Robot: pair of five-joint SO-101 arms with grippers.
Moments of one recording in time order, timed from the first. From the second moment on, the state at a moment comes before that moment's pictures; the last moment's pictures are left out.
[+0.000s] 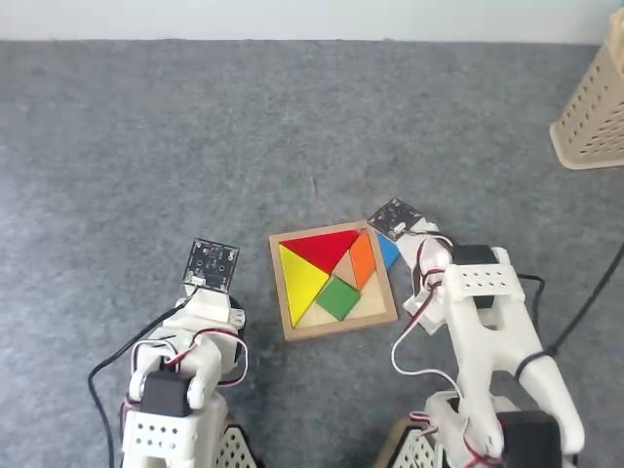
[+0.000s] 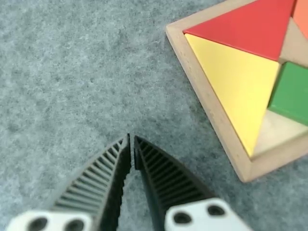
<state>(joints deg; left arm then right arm) 1.0 -103.4 97.6 72.0 -0.7 -7.6 -21.5 54.4 61.8 39.7</state>
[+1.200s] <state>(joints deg) 1.1 -103.4 97.6 72.0 -0.7 -9.0 -13.5 32.4 74.4 46.5</state>
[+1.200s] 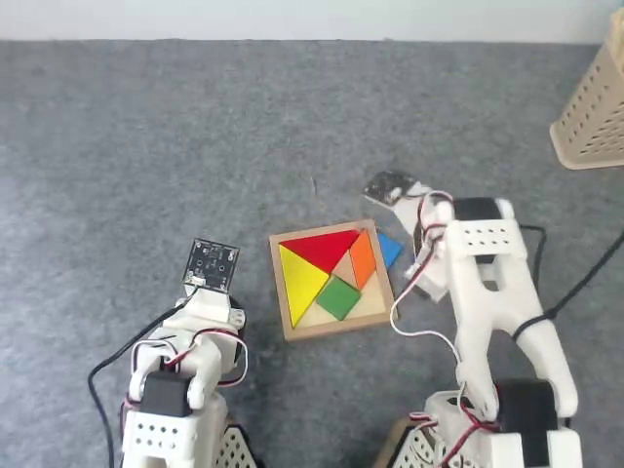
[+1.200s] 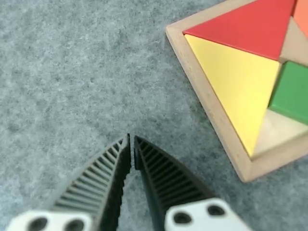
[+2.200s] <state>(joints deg) 1.1 -103.4 97.6 72.0 -0.7 -32.4 -11.4 32.9 74.5 96.3</state>
